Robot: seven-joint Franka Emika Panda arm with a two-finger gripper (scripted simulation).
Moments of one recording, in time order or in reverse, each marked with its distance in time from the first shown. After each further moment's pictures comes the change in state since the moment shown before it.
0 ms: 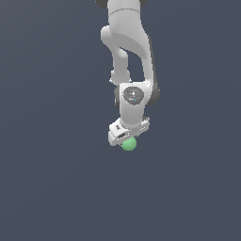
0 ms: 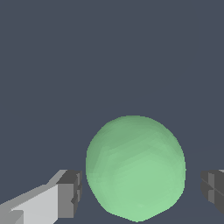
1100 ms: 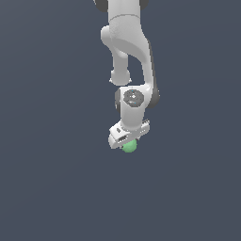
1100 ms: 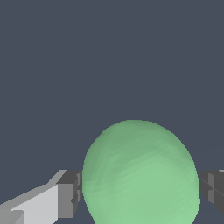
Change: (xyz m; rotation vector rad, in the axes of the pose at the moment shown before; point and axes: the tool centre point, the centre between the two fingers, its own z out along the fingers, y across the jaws) arm 0.011 0.003 0.010 -0.013 0.031 -0.007
